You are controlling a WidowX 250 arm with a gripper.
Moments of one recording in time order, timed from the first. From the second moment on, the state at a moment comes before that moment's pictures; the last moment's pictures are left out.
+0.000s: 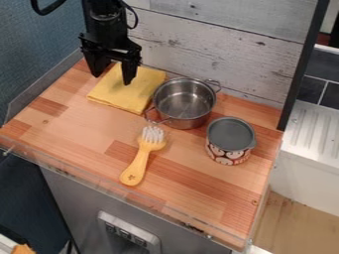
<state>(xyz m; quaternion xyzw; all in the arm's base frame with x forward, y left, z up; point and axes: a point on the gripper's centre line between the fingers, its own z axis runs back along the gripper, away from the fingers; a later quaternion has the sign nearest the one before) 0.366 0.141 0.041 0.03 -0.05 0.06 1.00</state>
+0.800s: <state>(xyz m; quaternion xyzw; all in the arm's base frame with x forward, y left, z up) 0.307 0.070 0.068 0.01 -0.09 0.01 1.00</state>
